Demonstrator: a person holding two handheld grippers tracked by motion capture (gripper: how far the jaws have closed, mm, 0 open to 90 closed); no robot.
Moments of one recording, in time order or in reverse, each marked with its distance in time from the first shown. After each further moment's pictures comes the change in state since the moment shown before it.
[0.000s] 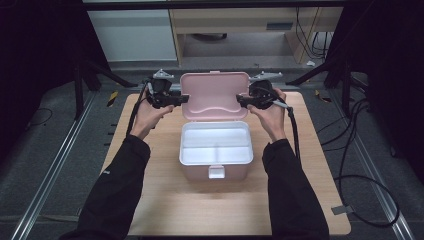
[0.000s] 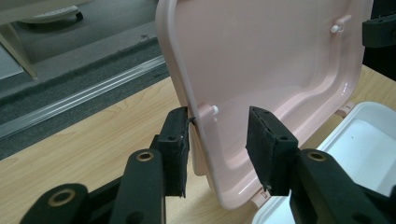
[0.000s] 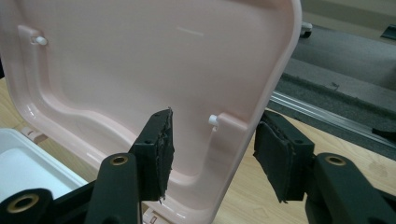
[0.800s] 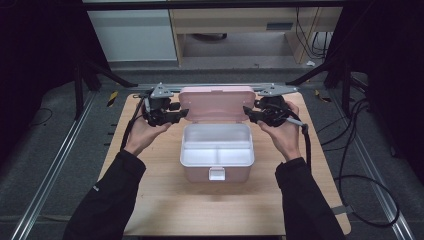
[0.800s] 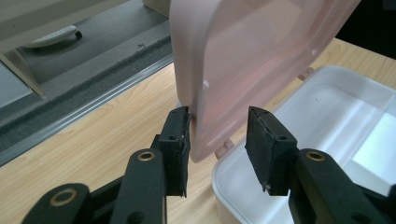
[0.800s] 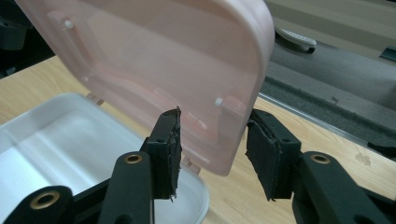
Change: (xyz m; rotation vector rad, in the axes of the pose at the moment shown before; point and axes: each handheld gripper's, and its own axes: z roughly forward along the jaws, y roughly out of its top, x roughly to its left) left arm -0.043 -0.027 -0.040 -0.018 -0.003 0.124; right arm 0.022 -0.024 -0.067 -0.044 0.028 -0.076
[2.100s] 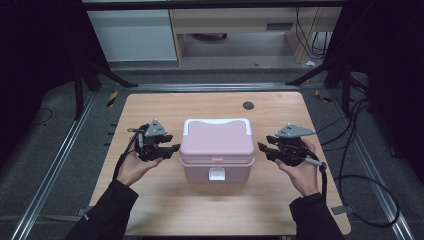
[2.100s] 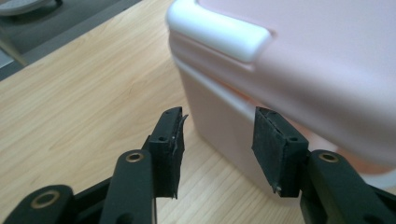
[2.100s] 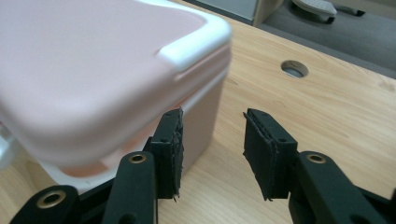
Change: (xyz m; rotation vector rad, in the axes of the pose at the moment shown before) left arm -0.024 -0.088 -0.012 0.107 -0.028 0.015; right arm 0.006 -0.096 -0.040 0.067 0.053 0.019
